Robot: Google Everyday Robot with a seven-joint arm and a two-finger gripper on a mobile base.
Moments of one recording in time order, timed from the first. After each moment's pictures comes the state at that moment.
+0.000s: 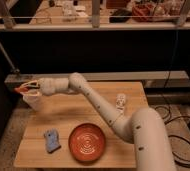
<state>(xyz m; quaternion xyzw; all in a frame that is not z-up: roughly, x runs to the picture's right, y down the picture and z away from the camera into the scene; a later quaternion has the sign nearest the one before) -0.318 -0.011 0.690 -0.01 -0.78 -0.02 0.62</state>
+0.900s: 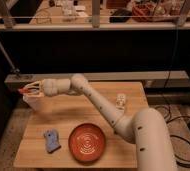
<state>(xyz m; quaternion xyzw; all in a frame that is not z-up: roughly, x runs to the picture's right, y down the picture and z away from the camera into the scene) -0.311 -0.010 0.713 -0.04 -0.76 0.00 0.65</state>
